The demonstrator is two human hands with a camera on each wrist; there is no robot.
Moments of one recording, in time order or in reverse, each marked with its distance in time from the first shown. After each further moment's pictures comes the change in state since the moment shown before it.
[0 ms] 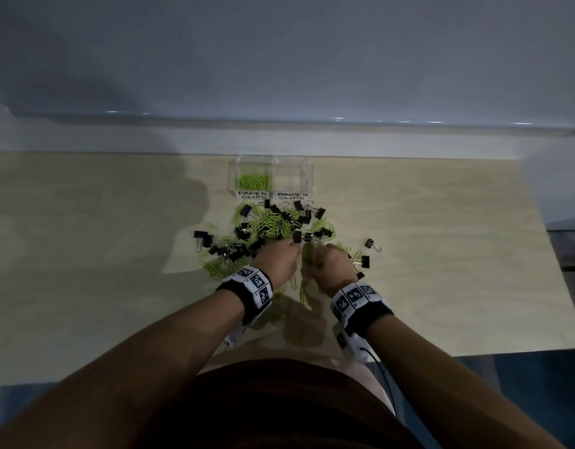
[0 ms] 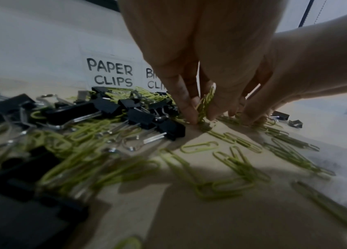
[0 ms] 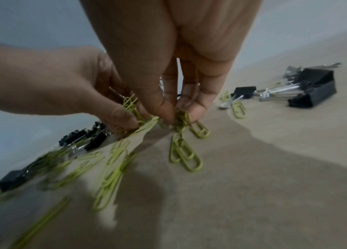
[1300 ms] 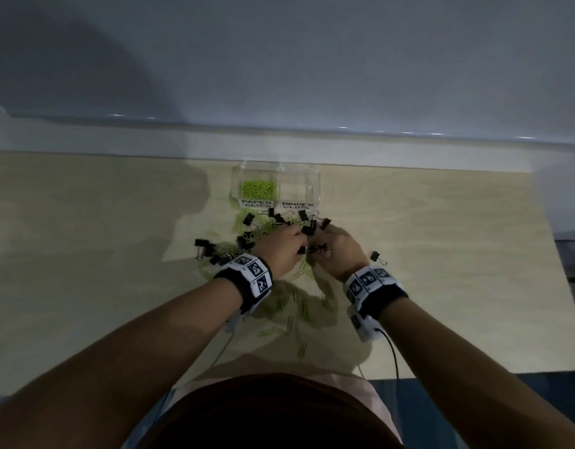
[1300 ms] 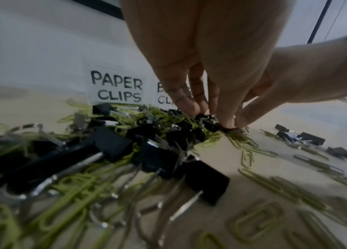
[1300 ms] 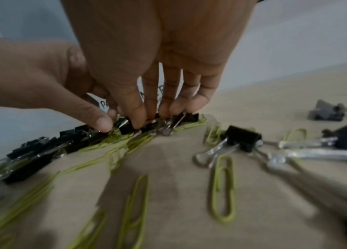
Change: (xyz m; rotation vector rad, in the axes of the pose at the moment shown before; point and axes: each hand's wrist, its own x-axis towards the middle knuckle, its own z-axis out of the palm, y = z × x) left_hand 0.026 -0.012 -0.032 0.067 0.015 0.091; right_hand 0.054 0.014 -0.015 -0.098 -0.028 -0.181
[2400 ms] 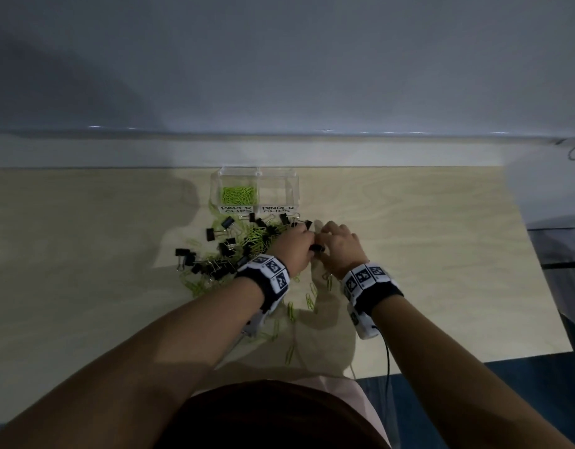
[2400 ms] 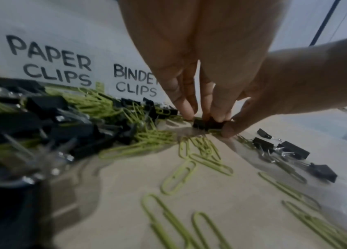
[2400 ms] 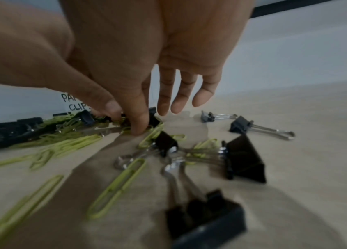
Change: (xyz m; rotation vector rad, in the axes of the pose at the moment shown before) left_hand 0.037 0.042 0.013 -0.129 0.013 -0.047; right_hand -0.004 0.027 -0.016 -0.273 -0.033 0.090
